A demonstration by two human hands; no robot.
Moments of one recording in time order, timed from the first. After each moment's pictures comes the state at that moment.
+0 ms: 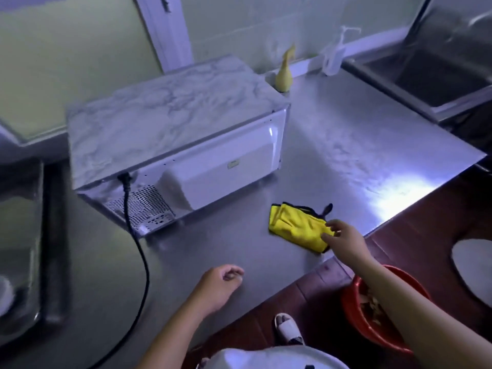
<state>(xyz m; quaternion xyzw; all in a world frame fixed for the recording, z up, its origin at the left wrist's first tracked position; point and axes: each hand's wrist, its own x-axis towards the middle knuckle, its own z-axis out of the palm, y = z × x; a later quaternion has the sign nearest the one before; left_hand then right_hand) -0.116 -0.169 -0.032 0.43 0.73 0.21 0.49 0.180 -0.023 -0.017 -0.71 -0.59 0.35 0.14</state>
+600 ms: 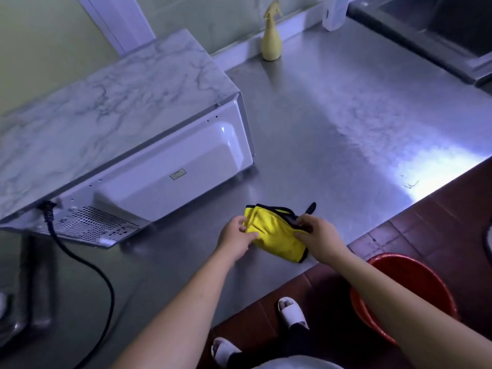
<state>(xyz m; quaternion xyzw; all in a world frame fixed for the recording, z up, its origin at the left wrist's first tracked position) -0.005 0.000 -0.060 0.33 0.79 0.25 0.46 0.211 0.047 -0.065 -0.57 -0.70 0.42 0.12</state>
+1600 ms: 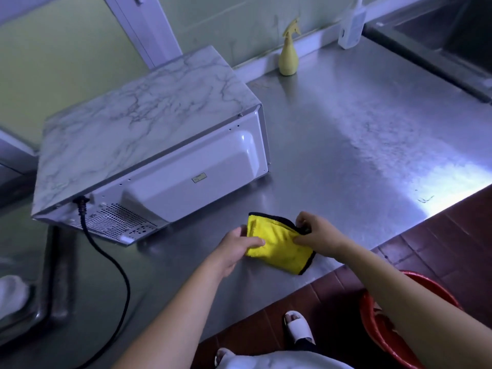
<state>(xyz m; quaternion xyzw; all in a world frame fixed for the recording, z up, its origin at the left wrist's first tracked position) -0.022 -0.024 -0.002 0.24 0.70 0.34 0.58 0.186 0.070 -0.035 -0.50 -0.69 0.51 0.07</state>
